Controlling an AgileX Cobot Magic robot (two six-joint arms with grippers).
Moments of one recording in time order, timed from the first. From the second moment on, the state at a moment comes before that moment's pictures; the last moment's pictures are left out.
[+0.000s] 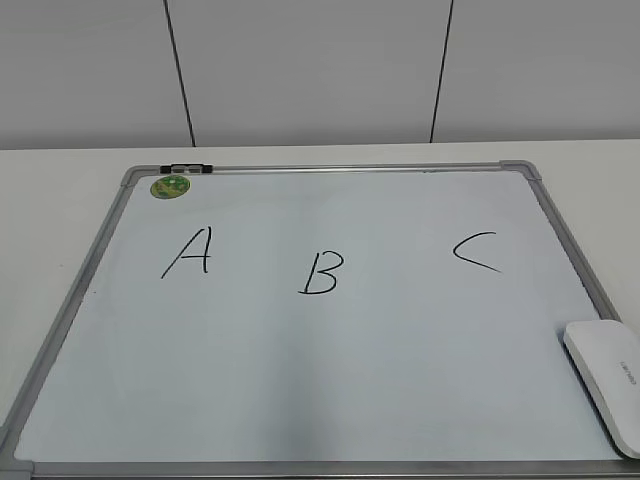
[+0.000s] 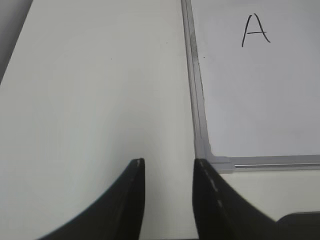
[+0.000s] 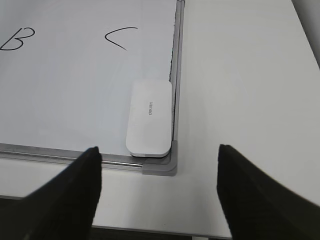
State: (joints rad) left arm 0.02 0.13 -0.52 -0.02 1.09 0.02; right arm 0.01 -0.02 -0.50 0.02 1.15 -0.13
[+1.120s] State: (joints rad) left arm 0.02 1.38 -1.11 -0.06 0.72 0.02; right arm 0.01 -0.02 -0.50 0.02 1.15 -0.13
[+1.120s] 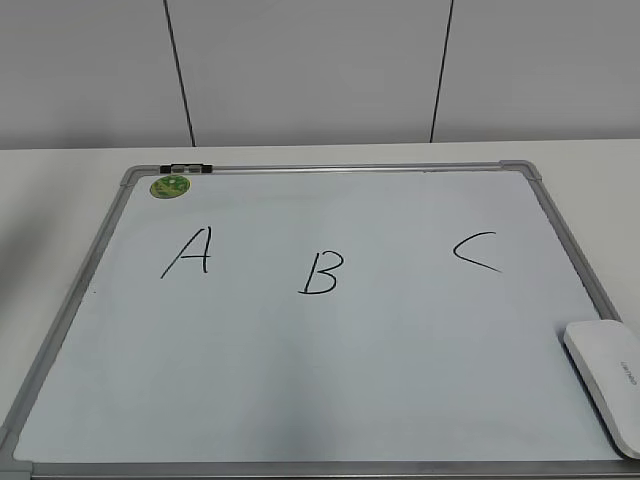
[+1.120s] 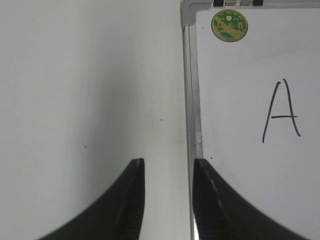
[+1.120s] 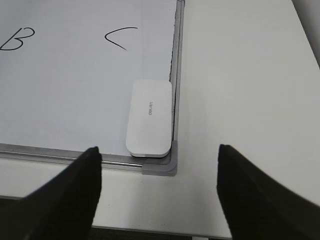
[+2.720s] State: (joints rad) left arm -0.05 2.09 -1.49 -0.12 0.96 0.00; right arm 0.01 -0.02 -0.50 0.02 1.15 -0.13
